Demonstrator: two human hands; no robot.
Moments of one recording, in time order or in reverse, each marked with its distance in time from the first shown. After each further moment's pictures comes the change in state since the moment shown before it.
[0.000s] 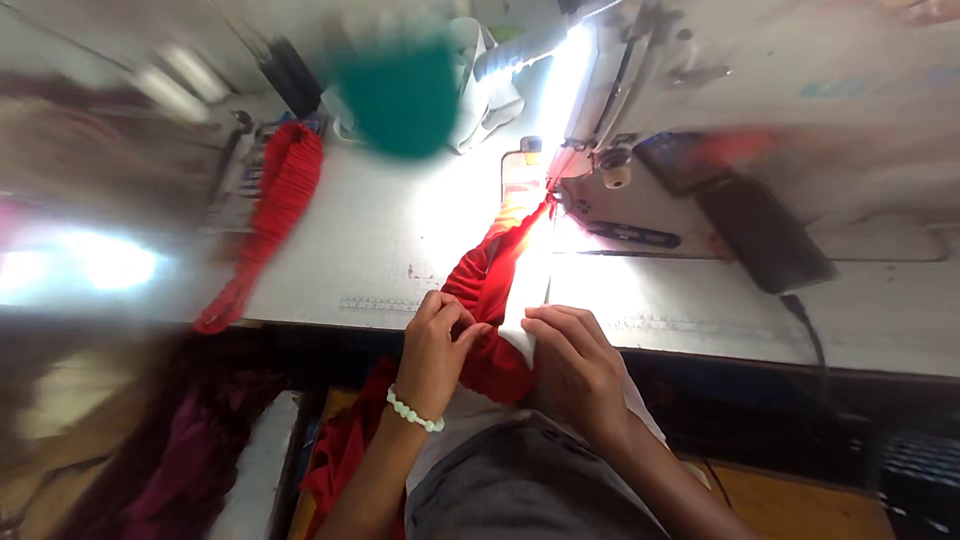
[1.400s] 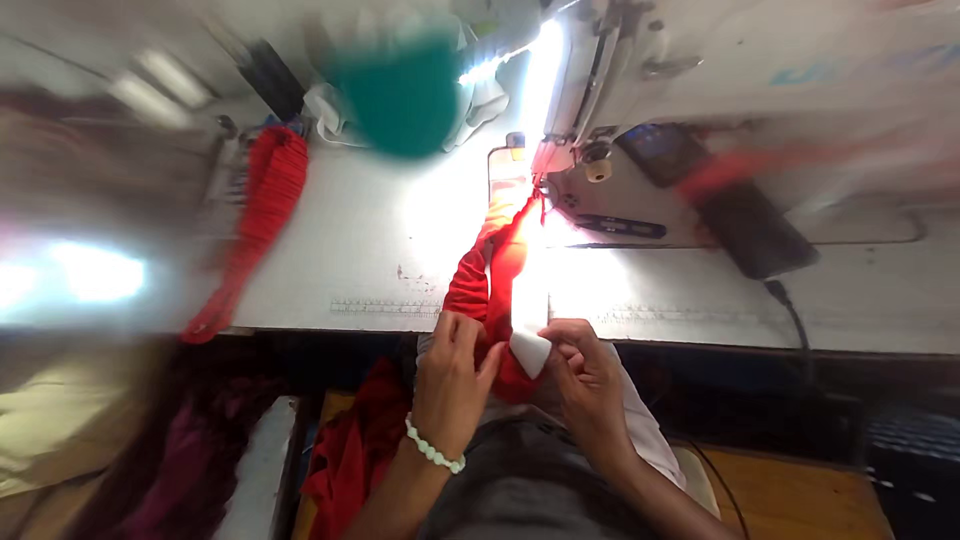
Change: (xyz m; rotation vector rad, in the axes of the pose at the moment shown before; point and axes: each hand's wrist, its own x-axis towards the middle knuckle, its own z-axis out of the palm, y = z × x) left_hand -0.027 0.021 0.022 0.064 0.035 0.078; right_hand -0.020 -0.022 -0.010 0.684 0.101 0.598
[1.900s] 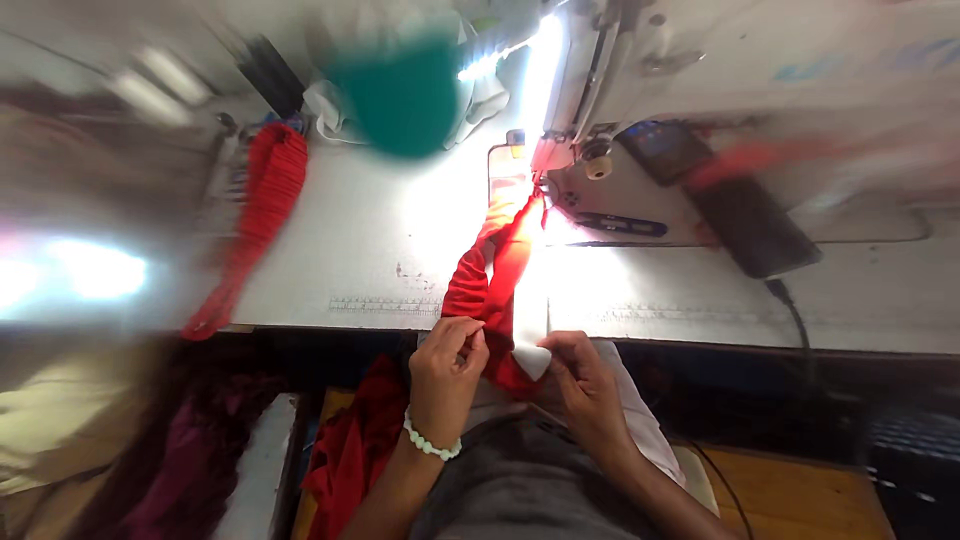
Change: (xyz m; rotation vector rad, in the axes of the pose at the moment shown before) left_hand -0.003 -0.012 0.012 -0.193 0.213 0.044; right_hand -0.009 0.010 -0.013 -0.131 -0.116 -0.023
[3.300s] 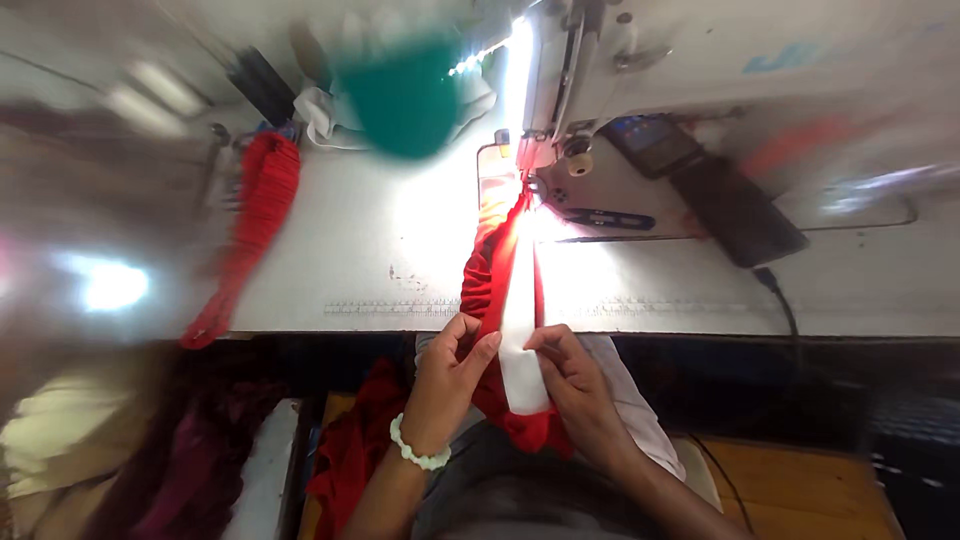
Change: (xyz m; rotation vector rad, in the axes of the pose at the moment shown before) left_hand 0.020 0.029 -0.022 -0.553 -0.410 -0.549; right_hand 0.003 -0.019 -0.002 0.268 -0.094 0.179
